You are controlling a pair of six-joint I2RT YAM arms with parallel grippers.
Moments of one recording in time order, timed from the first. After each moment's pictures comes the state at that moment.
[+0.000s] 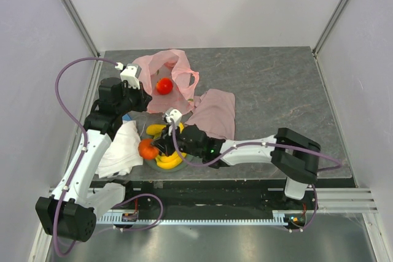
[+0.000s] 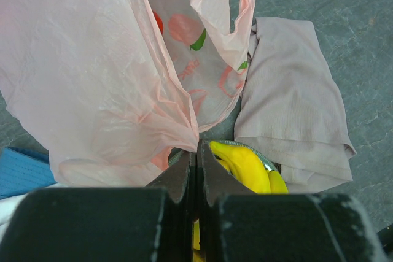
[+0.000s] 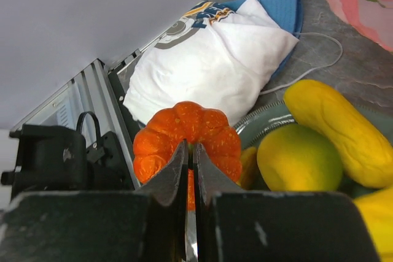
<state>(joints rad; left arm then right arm) -0.17 1.02 0.95 -0.40 0.24 -0.09 1.21 1.80 1.04 0.60 0.06 0.44</state>
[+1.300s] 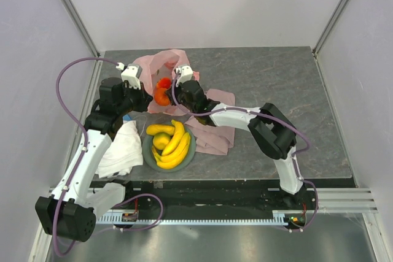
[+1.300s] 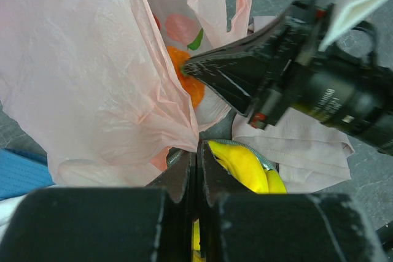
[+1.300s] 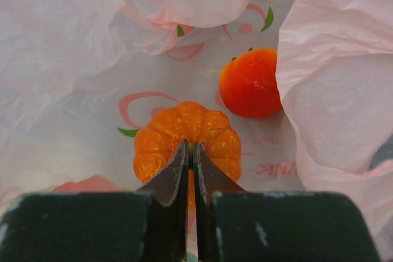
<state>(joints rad) -0.18 1.02 0.95 -0.39 0.24 -0.09 0.87 2.06 1.41 0.46 0.16 0.39</state>
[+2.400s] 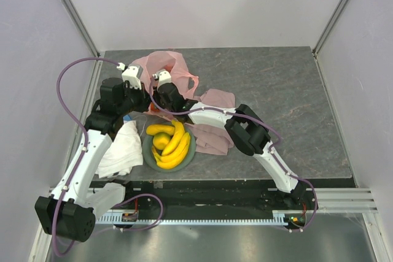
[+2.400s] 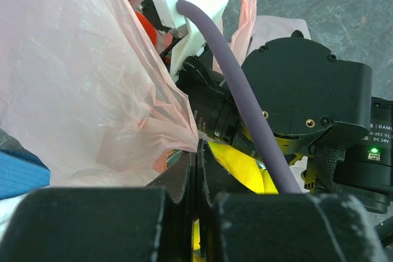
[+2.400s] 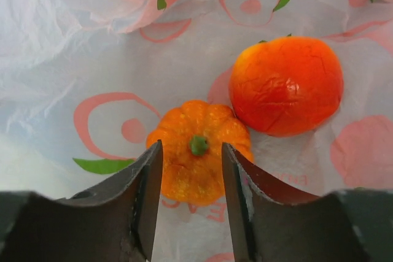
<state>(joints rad) -0.19 1.02 0.95 -0.39 0.24 -0.11 0.94 2.40 1.86 0.17 0.27 0.32</state>
